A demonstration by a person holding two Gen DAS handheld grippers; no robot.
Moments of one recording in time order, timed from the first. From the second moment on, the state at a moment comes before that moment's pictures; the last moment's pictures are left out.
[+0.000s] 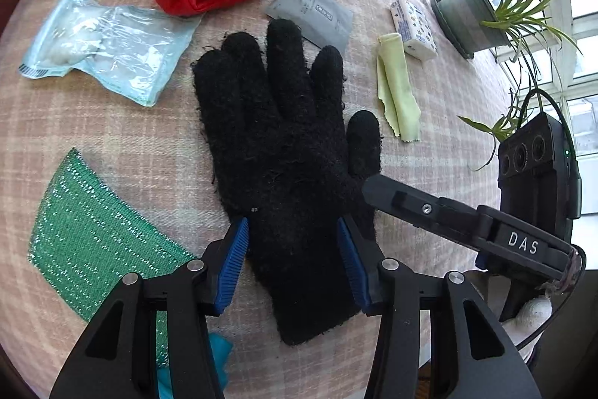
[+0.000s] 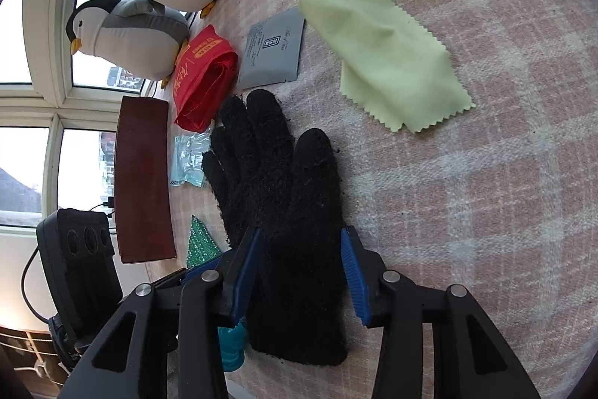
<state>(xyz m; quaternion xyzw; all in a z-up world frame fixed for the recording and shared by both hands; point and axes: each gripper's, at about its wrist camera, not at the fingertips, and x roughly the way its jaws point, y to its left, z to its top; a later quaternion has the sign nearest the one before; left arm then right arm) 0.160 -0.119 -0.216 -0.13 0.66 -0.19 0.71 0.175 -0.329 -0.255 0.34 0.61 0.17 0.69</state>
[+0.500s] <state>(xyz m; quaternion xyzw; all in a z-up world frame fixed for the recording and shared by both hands) 0.157 -0.135 -0.215 -0.12 0.65 -0.22 0.72 0.177 -0.315 -0.259 0.34 0.61 0.19 0.68</state>
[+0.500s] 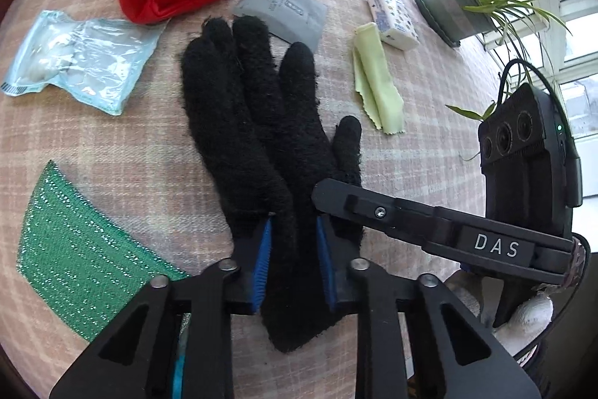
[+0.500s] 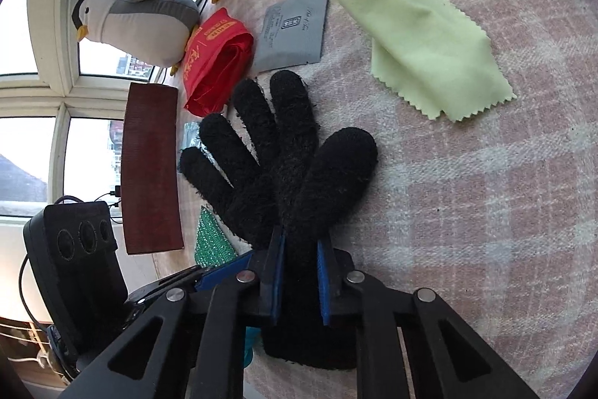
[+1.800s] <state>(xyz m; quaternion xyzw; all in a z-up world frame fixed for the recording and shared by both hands) 0.141 -0.004 -0.086 -0.18 0.50 -0.17 0.83 0.173 -0.200 -0.095 0.24 0.52 0.27 0.78</state>
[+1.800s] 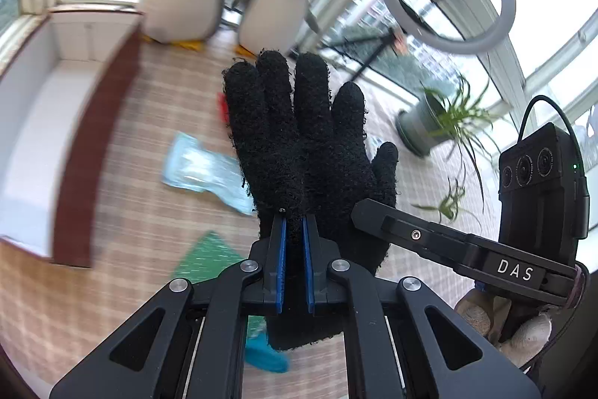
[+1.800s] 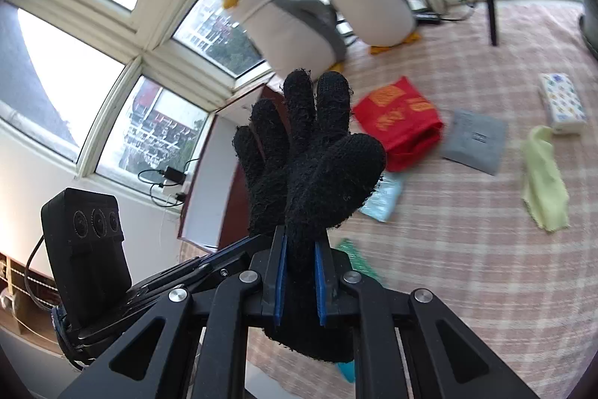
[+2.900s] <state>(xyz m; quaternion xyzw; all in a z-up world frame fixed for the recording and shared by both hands) 0.187 0.226 -0.121 -0.15 0.52 -0.03 0.84 0.228 0.079 -0.112 0.13 0.52 0.29 0.80</state>
